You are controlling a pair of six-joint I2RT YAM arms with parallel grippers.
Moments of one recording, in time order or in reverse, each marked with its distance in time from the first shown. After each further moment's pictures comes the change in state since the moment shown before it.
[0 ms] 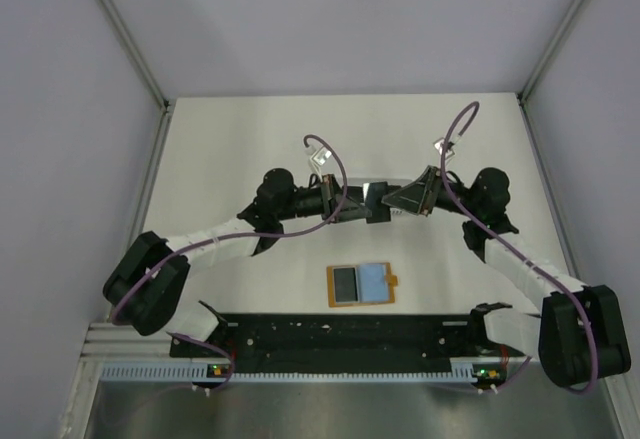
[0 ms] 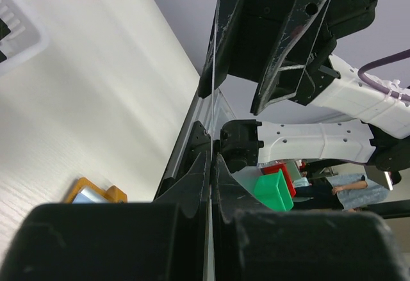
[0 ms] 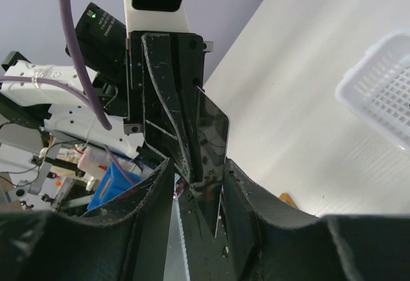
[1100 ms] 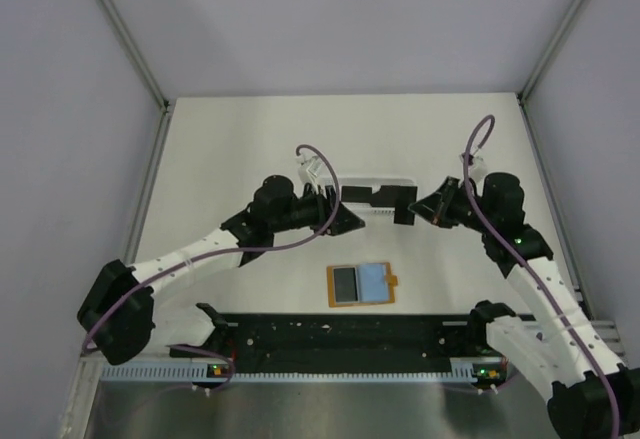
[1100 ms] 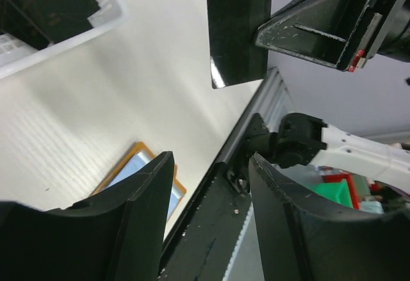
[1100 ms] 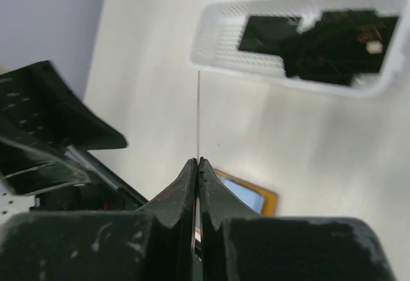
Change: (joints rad) left arm -0.044 -0.175 0.001 -0.371 -0.188 0.199; right arm 0.007 -0.316 0.147 -0.894 0.452 -0.352
